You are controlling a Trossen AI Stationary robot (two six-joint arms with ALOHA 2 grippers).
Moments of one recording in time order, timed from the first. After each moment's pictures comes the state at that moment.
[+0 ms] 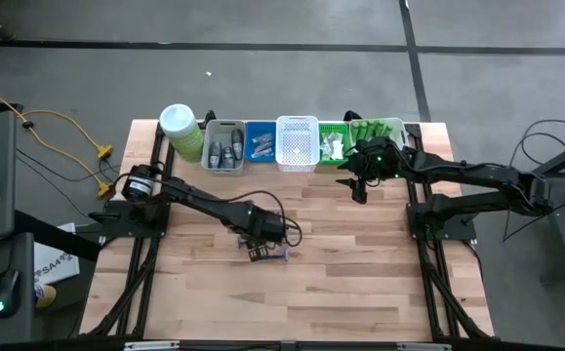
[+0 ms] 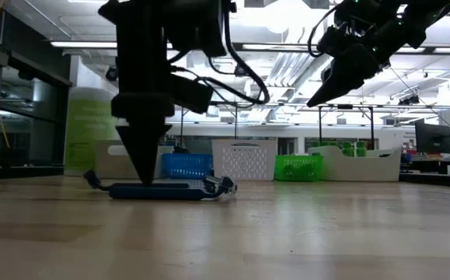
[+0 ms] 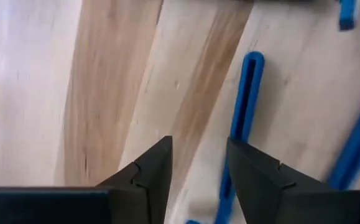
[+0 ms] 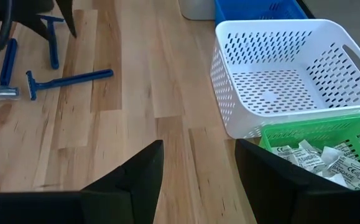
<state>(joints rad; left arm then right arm) -0.20 1.90 1.30 -0.86 -0.17 -0.53 -0.40 1.04 0.65 -0.26 -0.13 -0.21</state>
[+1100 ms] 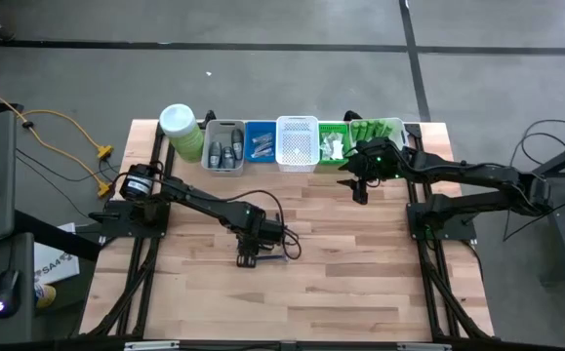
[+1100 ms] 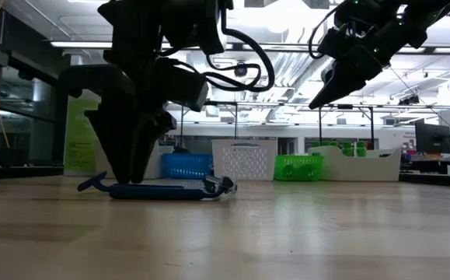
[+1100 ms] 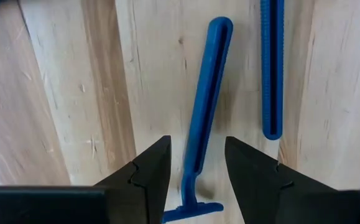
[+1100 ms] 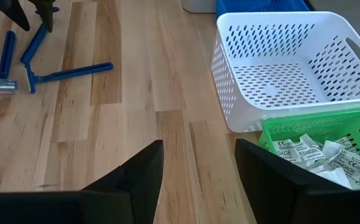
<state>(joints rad) -0.19 1.88 1.28 -0.83 0.04 -0.15 -0.40 1.04 0.65 -0.28 -0.13 -0.21</state>
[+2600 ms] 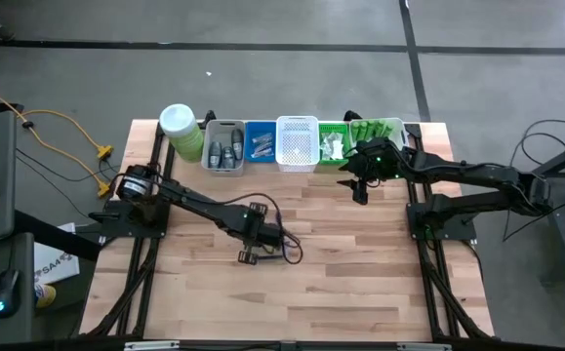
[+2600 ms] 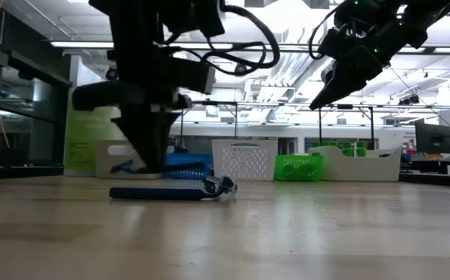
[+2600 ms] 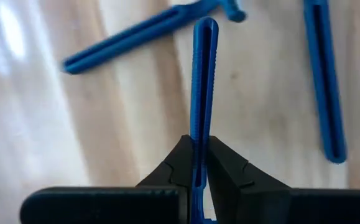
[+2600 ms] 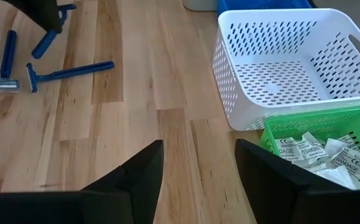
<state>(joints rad) -0.23 1.87 1.28 -0.77 -0.21 -0.03 -0.40 1.04 0.65 -0.29 -0.13 -0.21</state>
